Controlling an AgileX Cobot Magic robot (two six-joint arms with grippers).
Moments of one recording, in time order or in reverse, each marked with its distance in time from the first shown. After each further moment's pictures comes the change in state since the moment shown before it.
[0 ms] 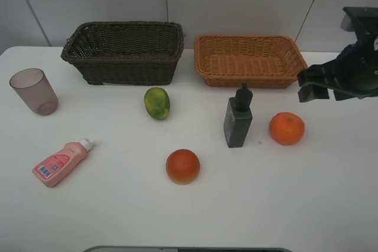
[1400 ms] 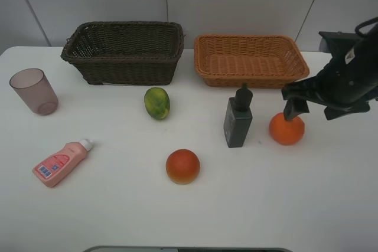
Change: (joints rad) left arm 0.000 0.000 0.000 0.000 -0.001 0.000; right arm 0.035 0.147 -0.035 0.037 0.061 0.064
